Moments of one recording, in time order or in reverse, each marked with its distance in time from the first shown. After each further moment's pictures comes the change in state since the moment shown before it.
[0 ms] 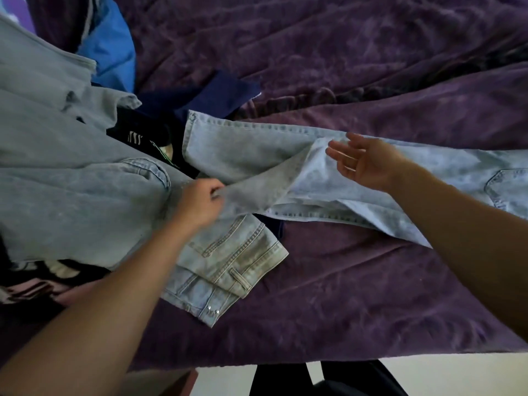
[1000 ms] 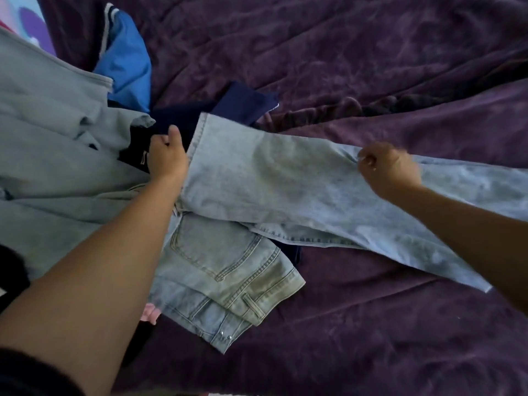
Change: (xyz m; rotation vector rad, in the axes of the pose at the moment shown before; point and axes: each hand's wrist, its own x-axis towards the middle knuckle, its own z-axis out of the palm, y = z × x) left_hand 0.108 0.003 -0.073 -0.282 0.577 -0.416; right_hand 0.057 0.000 -0.004 -1.548 0.399 -0.705
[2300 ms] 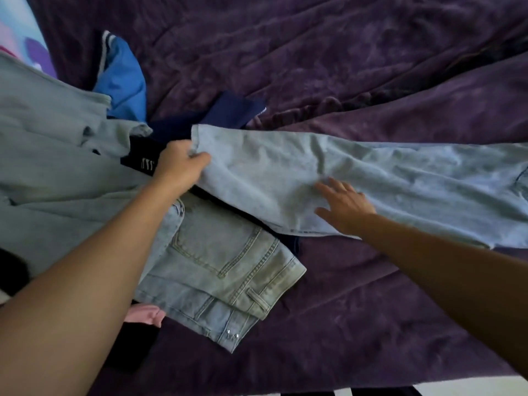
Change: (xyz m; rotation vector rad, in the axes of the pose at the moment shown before) left_hand -0.048 0.008 -0.032 0.201 -0.353 0.388; right_hand -0.085 -0.018 0.056 -0.240 -0.381 -0.133
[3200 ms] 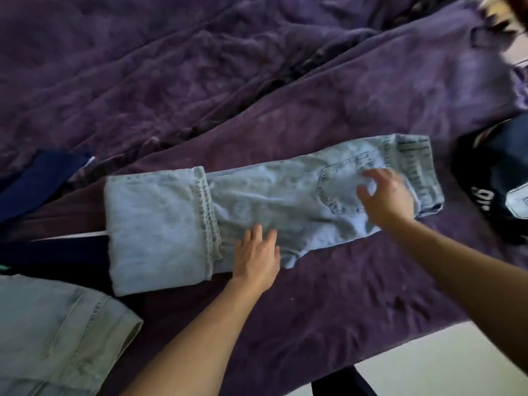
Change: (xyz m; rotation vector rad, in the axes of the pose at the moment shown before) left_hand -0.184 0.245 0.375 0.544 -0.372 0.518; right_hand -0.154 0.378 -0.066 0.363 0.617 0.557
